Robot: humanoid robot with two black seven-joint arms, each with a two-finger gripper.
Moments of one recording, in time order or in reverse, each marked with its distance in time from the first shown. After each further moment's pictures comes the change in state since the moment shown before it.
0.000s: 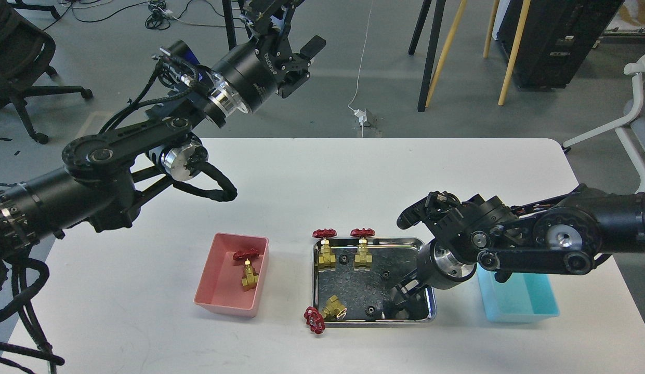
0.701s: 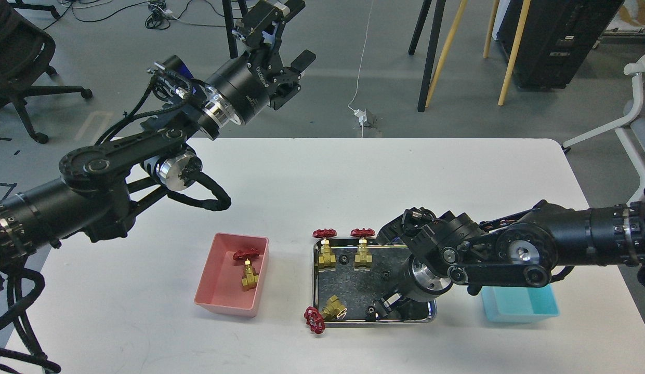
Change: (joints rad) left arm 0.032 0.013 -0.001 0.001 0.000 0.000 0.000; right arm -0.064 0.115 -0.003 -0.103 0.000 0.000 -0.021
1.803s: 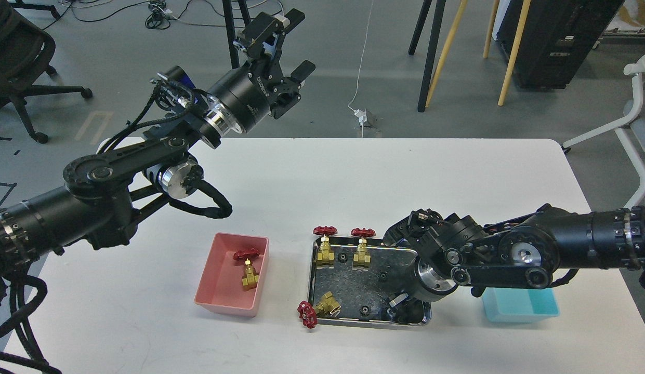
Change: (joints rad) left arm 0.028 -0.008 -0.001 0.000 0.000 -0.002 0.000; right arm -0.008 -0.020 -0.001 -0.011 0.003 0.000 -0.024
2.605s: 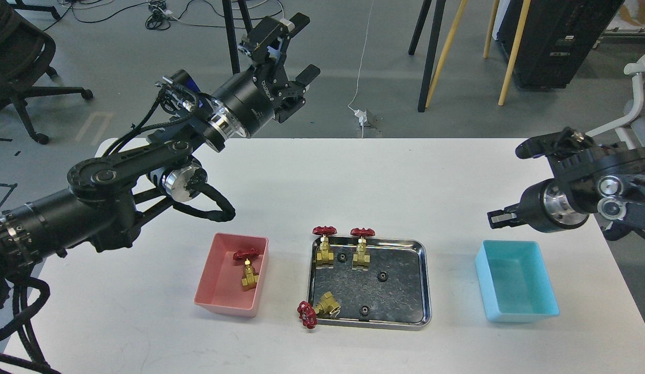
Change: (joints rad) left arm 0.016 -0.007 0.002 -0.011 0.000 0.000 0.000; right arm 0.092 -0.668 0.135 0.243 -0.028 0.000 -0.025
